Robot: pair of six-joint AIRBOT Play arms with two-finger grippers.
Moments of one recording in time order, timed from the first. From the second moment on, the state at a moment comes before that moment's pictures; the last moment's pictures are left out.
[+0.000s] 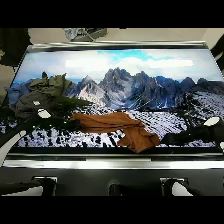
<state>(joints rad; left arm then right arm) -0.08 -1.42 0.82 0.89 -0.93 -1.28 -0.45 -1.25 0.73 -1.09 1.35 0.86</state>
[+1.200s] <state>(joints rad) 0.18 -0.96 1.64 0.87 -0.98 -1.37 -0.24 -0.91 1.68 -1.31 1.07 0.97</state>
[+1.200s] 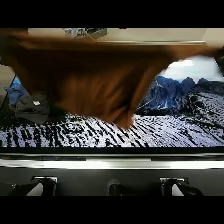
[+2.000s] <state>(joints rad) 0.24 -0.86 1.64 0.96 -1.26 -1.52 -0.24 -0.87 1.86 -1.40 1.00 1.04</state>
